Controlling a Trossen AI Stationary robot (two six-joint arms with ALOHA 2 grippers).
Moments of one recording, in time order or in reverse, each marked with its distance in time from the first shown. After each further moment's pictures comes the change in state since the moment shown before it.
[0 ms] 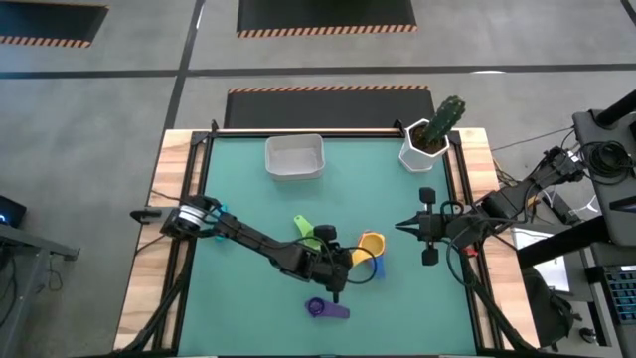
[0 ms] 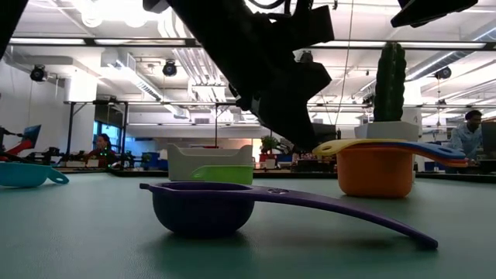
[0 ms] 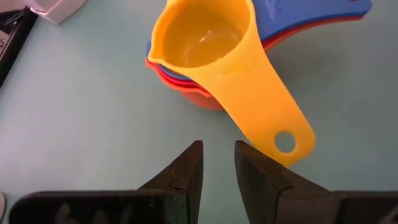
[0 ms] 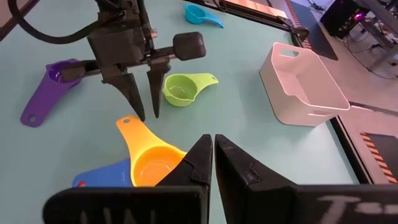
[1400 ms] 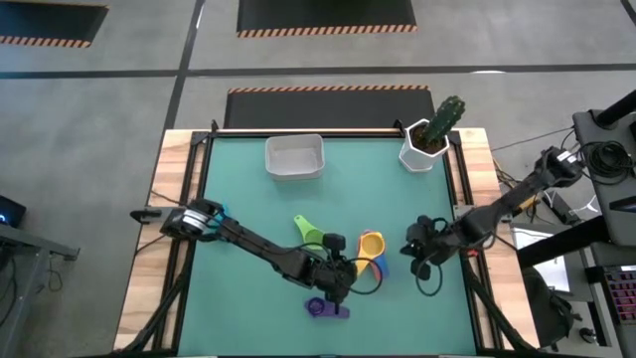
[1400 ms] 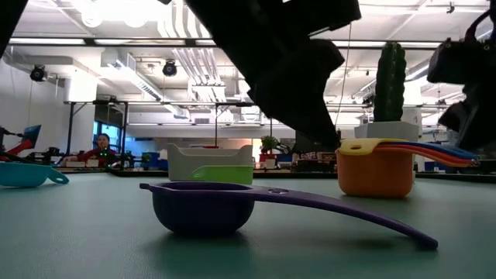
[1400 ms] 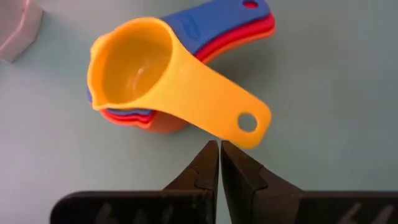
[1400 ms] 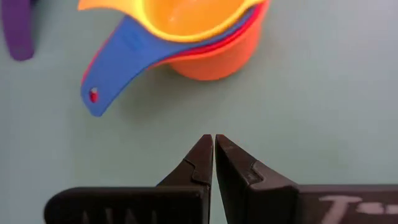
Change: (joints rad) left arm -0.030 0.037 0.080 -0.010 0.097 0.131; right arm 0.022 0.125 -0.406 0.228 -0.273 0.735
